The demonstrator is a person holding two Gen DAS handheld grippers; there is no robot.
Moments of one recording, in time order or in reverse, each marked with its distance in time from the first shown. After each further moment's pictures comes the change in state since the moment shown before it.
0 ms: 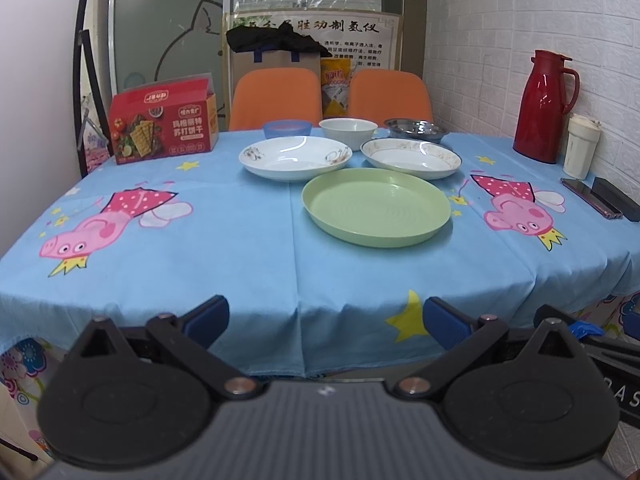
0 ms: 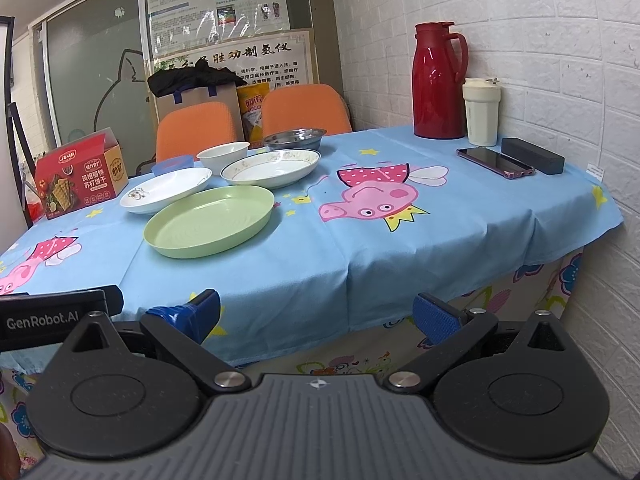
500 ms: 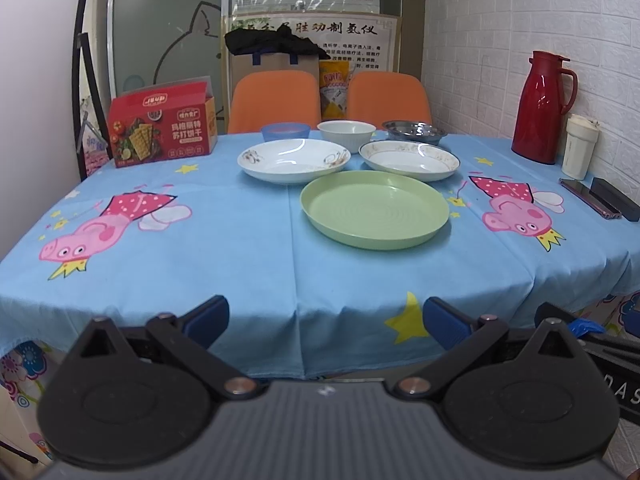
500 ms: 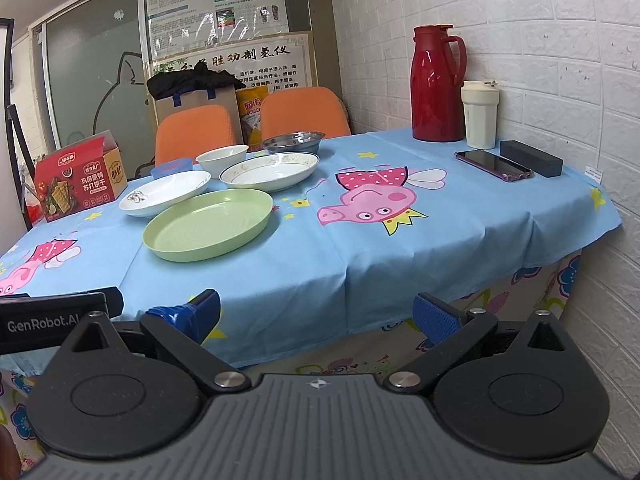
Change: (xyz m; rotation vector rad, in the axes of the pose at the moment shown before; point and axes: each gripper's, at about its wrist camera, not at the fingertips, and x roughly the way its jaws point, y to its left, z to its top) left arm -0.001 -0.002 0.001 0.004 -0.006 -0.001; right arm -0.001 -0.003 0.003 0.000 -0.011 -0.003
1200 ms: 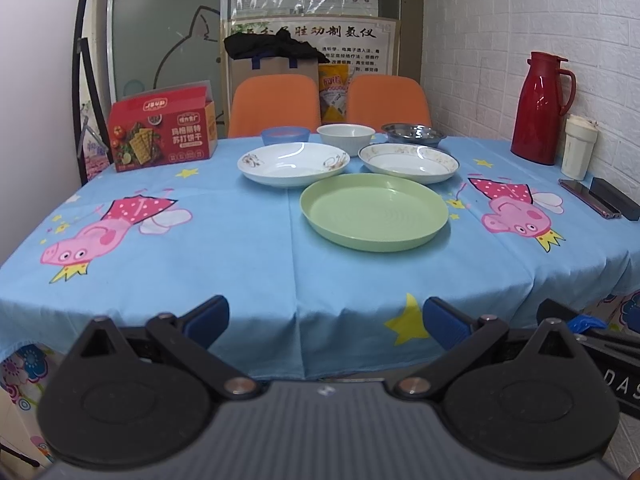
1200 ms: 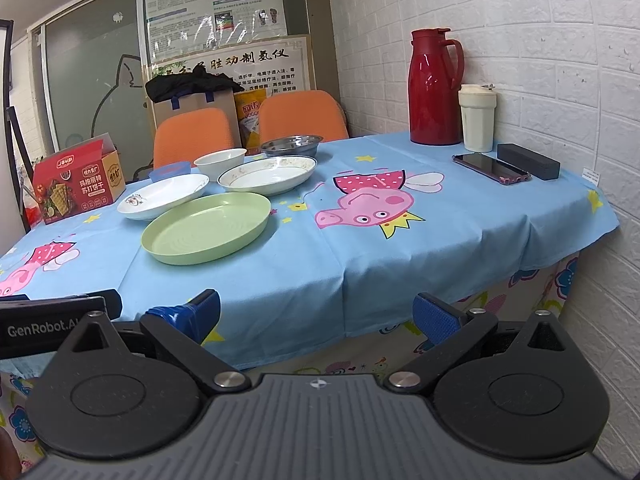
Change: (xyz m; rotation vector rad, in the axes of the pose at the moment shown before) left arm -0.002 -0.001 -0.001 0.008 -0.013 0.003; right arm -0.001 -0.003 0.002 0.003 -0.007 -0.003
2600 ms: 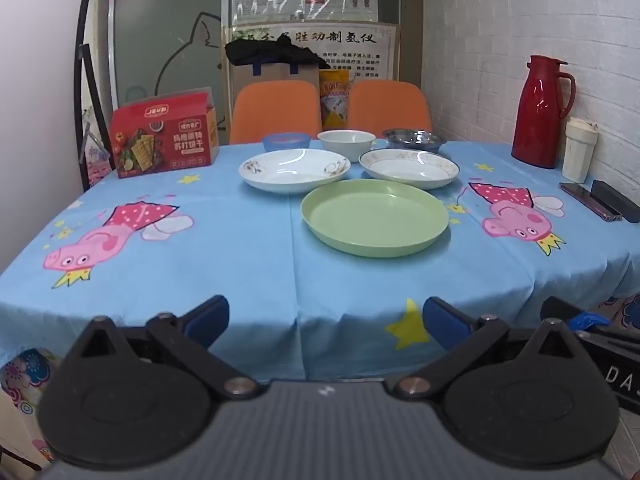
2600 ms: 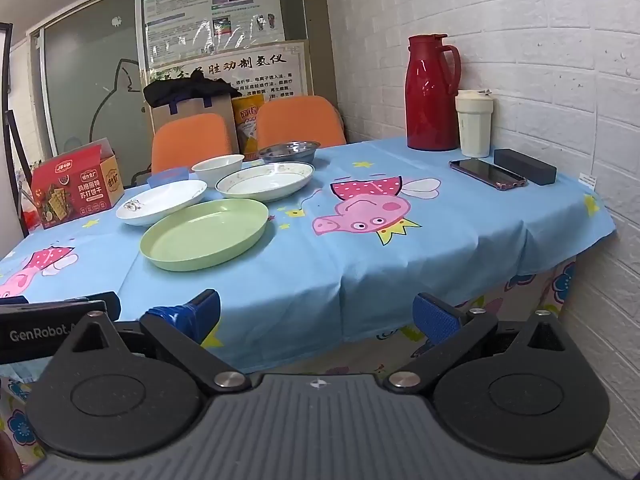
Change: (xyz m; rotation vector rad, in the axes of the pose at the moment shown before) left arm -0.003 -0.003 0.001 0.013 -0.019 0.020; right arm -0.003 -0.002 0.003 0.010 -0.016 0.003
